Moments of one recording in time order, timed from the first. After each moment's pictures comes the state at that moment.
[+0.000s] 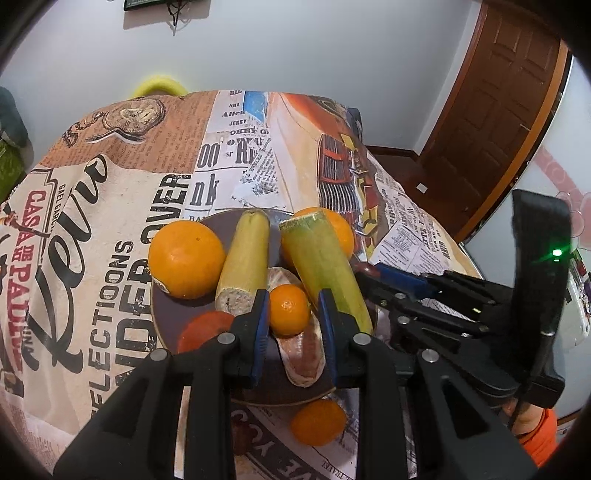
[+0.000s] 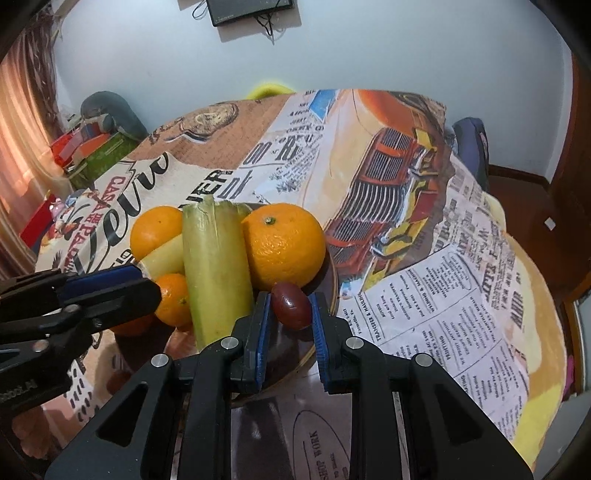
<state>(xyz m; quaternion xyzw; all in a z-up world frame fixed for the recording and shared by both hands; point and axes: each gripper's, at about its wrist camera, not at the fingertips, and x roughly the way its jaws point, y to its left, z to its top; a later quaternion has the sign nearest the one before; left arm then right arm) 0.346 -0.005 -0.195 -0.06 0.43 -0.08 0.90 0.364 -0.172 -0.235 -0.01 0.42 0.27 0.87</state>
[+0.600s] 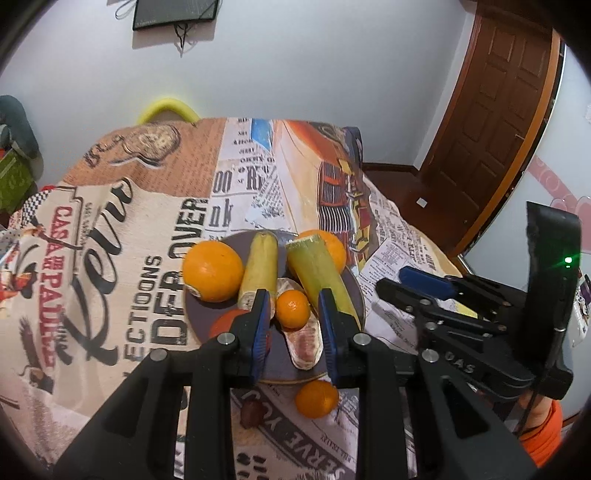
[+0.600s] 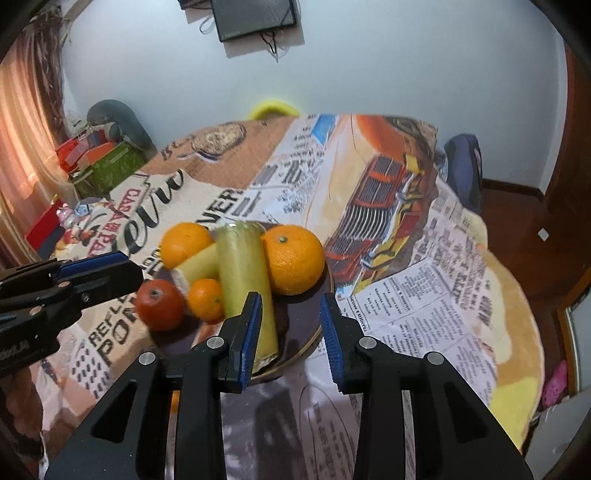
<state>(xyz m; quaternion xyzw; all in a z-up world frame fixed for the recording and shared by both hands) 0.310 0.005 -0.148 -0.06 0.39 -0.07 0.91 0.332 -0.185 -0.192 -0.02 0.38 0.27 0.88</state>
